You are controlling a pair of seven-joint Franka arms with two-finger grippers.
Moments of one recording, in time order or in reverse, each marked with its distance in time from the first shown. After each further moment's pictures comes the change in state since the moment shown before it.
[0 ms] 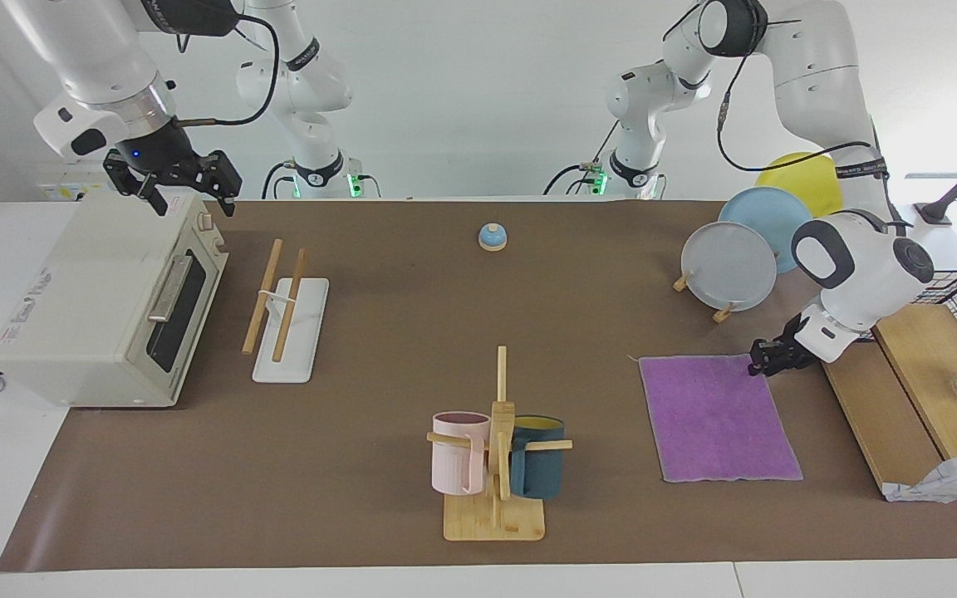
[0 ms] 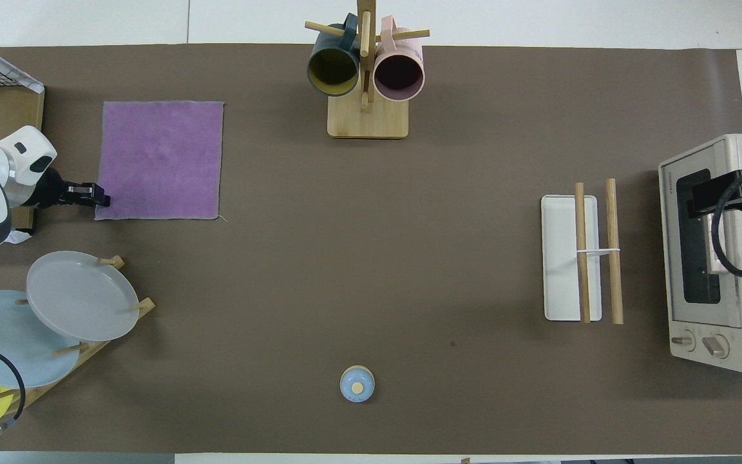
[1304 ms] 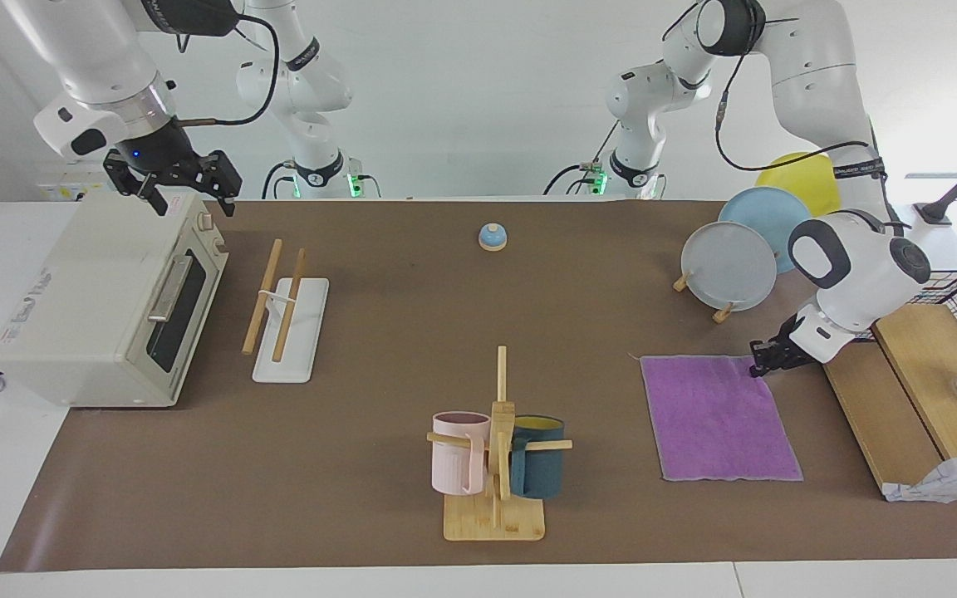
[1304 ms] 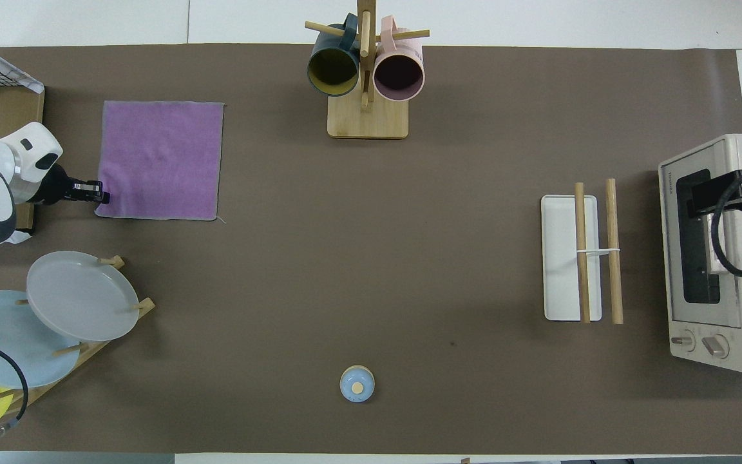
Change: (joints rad) left arm -0.020 -0.007 -0.010 0.012 -0.001 -0.005 0.010; right arm 0.000 0.000 0.000 0.000 0.000 0.000 0.000
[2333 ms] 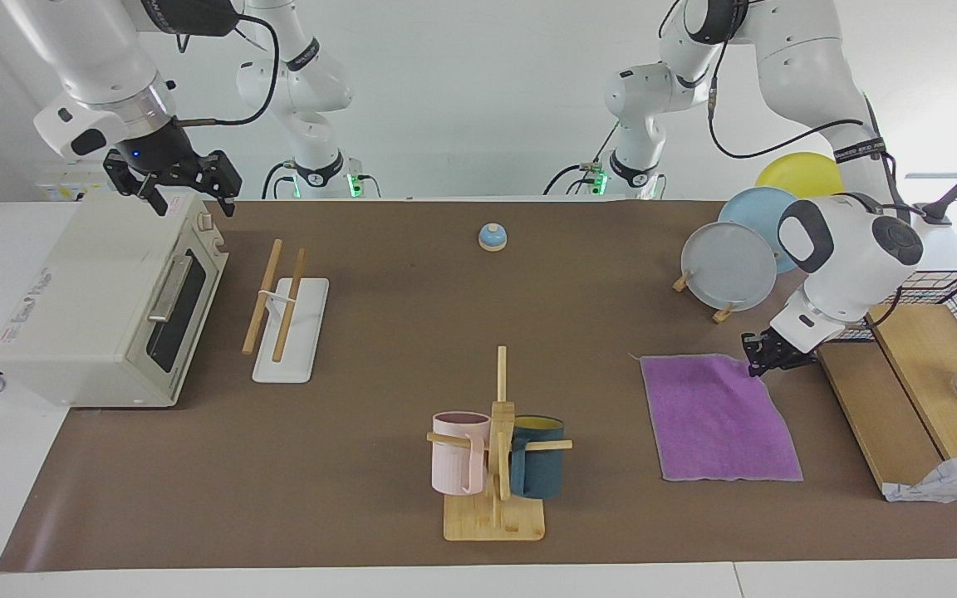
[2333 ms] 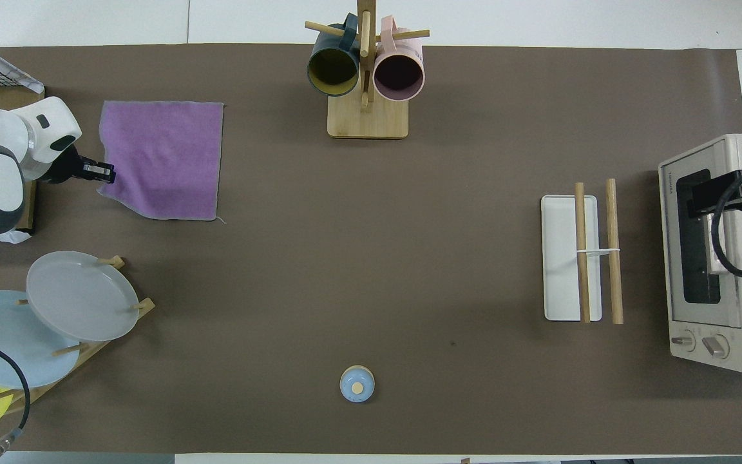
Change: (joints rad) left arm -0.100 -0.065 -0.006 0.057 0.103 -0.055 -0.024; right arm 0.000 0.000 0.000 0.000 0.000 0.000 0.000
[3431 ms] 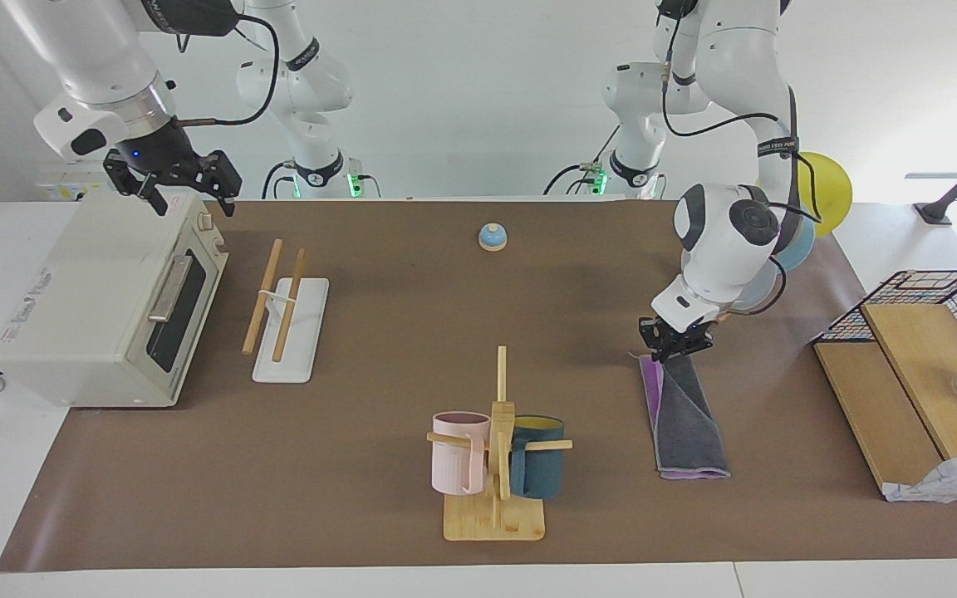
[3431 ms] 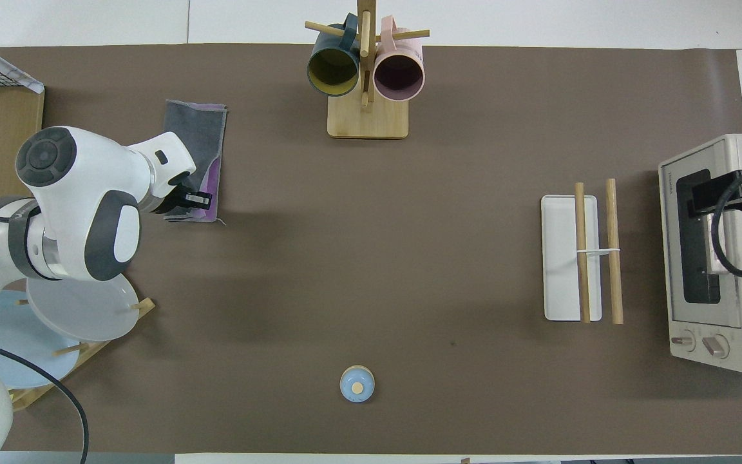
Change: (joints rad) left arm -0.236 -0.103 0.002 -0.218 0.000 0.141 -0.212; right arm 0.000 0.000 0.000 0.000 0.000 0.000 0.000
